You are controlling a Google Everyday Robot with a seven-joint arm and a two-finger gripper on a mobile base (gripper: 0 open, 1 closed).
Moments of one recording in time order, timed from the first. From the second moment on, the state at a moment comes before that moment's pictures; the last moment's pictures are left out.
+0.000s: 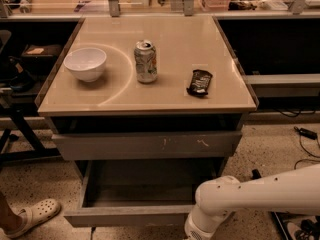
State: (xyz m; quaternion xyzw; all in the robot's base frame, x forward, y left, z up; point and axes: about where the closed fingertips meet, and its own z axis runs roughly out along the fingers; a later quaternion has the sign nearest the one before) arm 0.306 -0.086 0.430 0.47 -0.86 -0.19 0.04
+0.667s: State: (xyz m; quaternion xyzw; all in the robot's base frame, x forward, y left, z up) arm 0.306 -0.086 0.430 0.47 -0.86 -0.19 0.04
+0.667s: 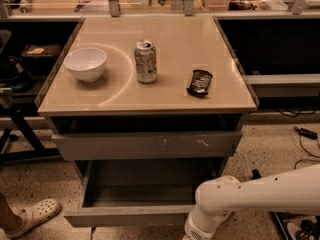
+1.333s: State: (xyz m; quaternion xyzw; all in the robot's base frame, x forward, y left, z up) arm 0.342 -0.077 0.440 0.48 -0.86 -0.18 0.00
